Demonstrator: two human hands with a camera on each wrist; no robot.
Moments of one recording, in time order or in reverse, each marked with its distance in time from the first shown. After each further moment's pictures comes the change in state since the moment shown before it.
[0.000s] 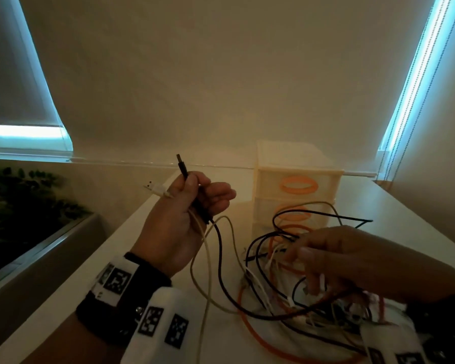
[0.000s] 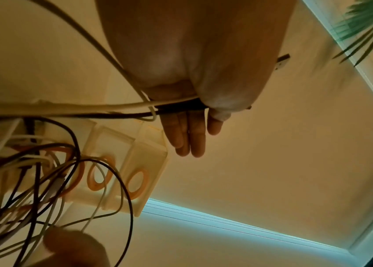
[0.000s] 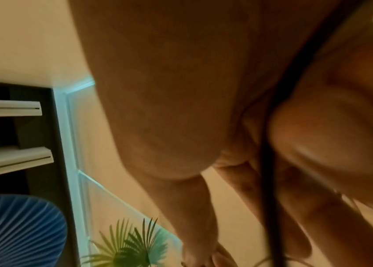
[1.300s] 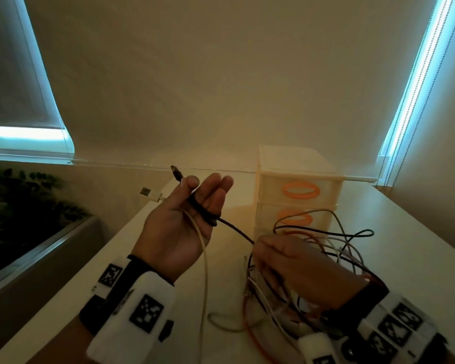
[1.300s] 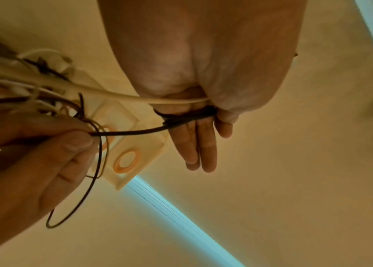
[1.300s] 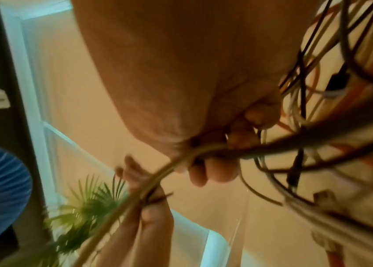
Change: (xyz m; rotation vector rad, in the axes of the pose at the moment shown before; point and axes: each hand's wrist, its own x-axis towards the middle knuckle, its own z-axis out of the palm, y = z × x) left_hand 0.002 0.004 -0.007 -0.406 -0.047 -0.149; right_hand 0.060 0.010 0.051 -0.034 0.161 -0.159
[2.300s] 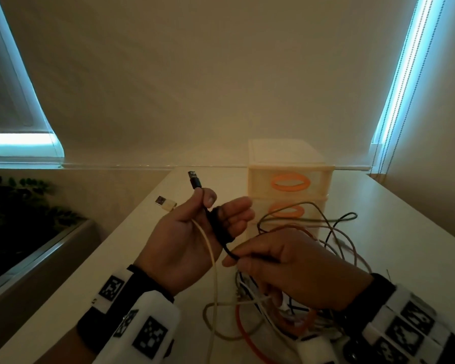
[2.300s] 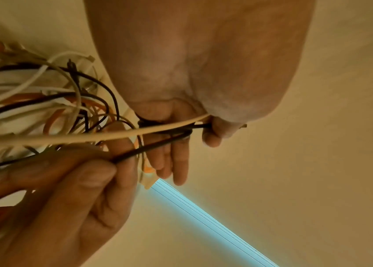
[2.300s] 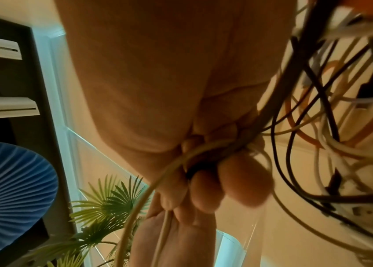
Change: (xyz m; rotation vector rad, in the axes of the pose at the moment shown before) left_hand -0.002 -0.025 -0.004 0.126 -0.159 -0.222; right_hand -0.019 -0.012 -0.009 0.002 -0.019 -0.203
